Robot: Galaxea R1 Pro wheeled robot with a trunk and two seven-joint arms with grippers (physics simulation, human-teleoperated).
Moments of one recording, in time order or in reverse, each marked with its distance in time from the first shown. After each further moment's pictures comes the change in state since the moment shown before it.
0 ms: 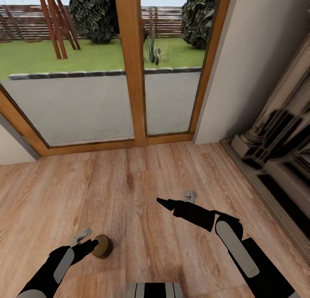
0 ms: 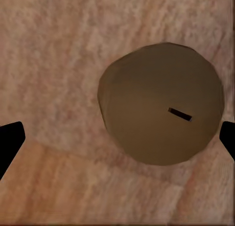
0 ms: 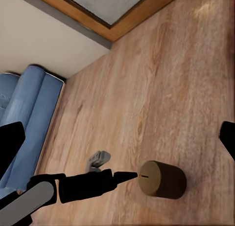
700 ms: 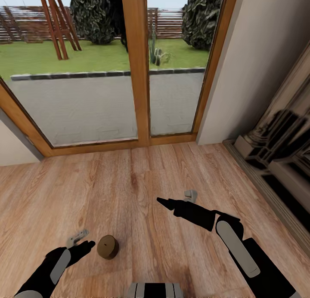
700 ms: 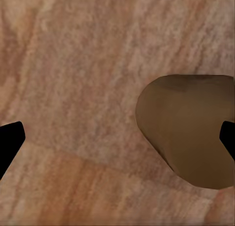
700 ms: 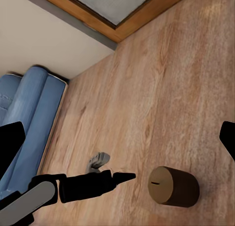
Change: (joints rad) left arm 0.000 0.018 0.017 0.014 0.002 0.001 0.001; right arm 0.001 -0.004 0.000 -0.007 -0.008 0.000 0.002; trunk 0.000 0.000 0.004
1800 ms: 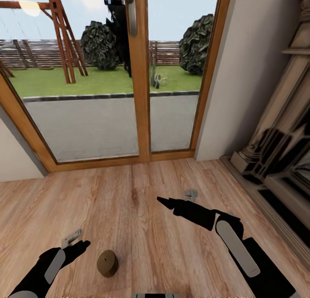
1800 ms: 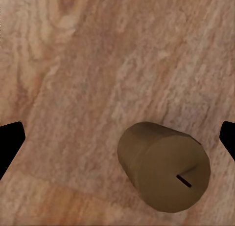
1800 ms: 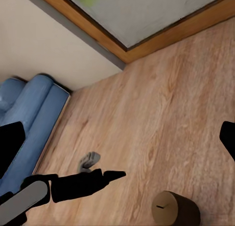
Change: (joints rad) left arm 0.000 0.024 0.035 0.002 0.010 -0.001 0.000; right arm -0.002 0.002 0.000 -0.010 0.004 0.000 -0.026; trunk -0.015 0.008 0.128
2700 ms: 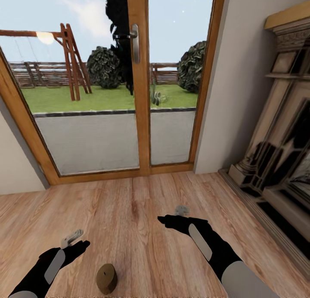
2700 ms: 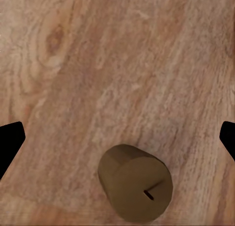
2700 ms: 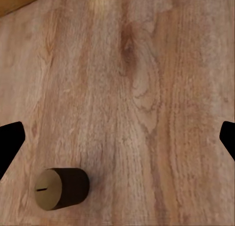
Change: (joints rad) left arm 0.000 0.001 0.000 0.001 -0.001 -0.001 0.001; right arm -0.180 0.213 0.001 0.699 0.376 -0.133 -0.175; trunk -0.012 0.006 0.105
